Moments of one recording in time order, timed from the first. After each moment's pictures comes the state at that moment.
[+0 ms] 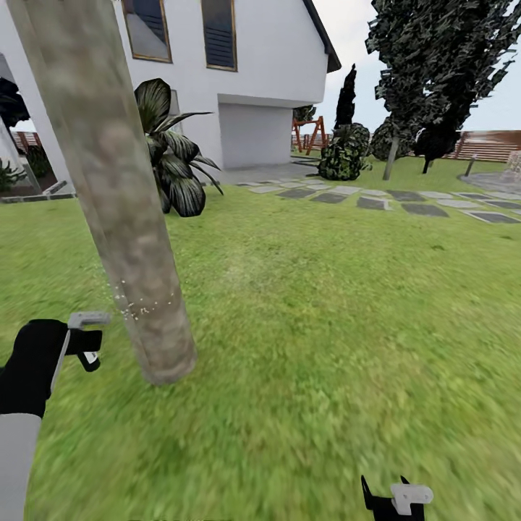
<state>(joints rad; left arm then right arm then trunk) -0.75 0.30 0.24 -1.14 -0.27 1.02 -0.27 -0.36 -0.08 -0.47 -0.10 0.43 -0.76 0.02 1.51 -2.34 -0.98</state>
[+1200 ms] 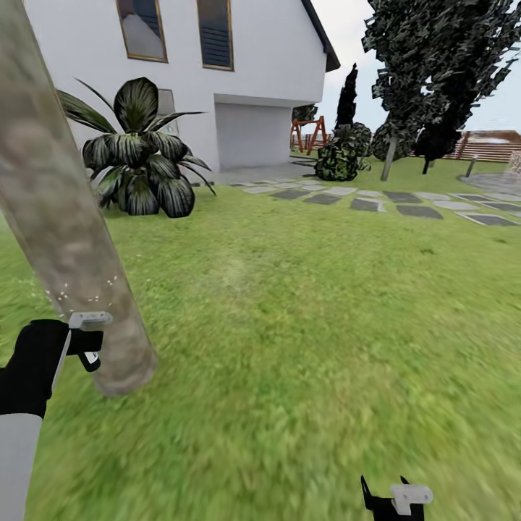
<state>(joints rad) -0.75 0.30 0.24 -1.14 -0.28 1.02 -0.27 -0.36 -0.08 -0.47 -0.10 0.43 -0.76 0.02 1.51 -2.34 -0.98</state>
